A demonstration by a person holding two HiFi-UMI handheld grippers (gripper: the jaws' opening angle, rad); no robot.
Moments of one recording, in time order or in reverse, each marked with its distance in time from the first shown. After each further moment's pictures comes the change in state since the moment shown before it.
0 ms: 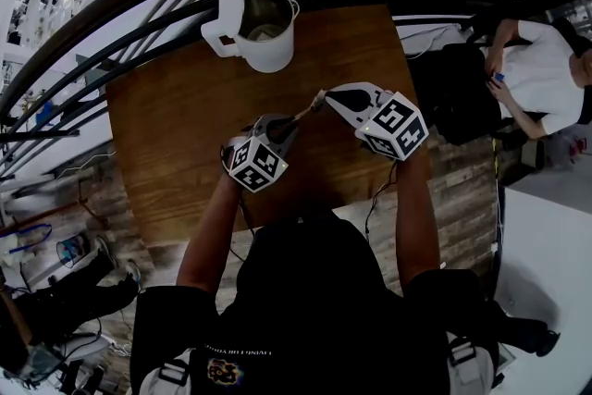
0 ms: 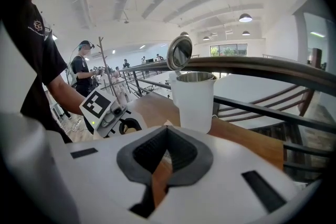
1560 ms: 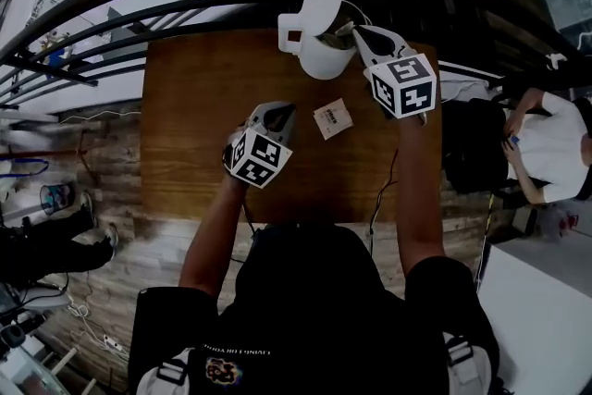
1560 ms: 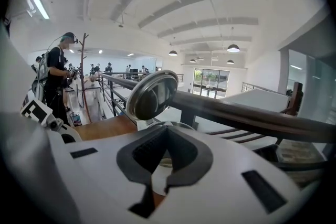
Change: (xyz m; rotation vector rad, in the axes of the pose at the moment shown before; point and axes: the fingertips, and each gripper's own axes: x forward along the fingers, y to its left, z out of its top) left arm -0.109 0.085 -0.026 -0.282 -0.027 0.379; right arm 0.074 -0.062 0.162 -0.103 -0.171 -0.273
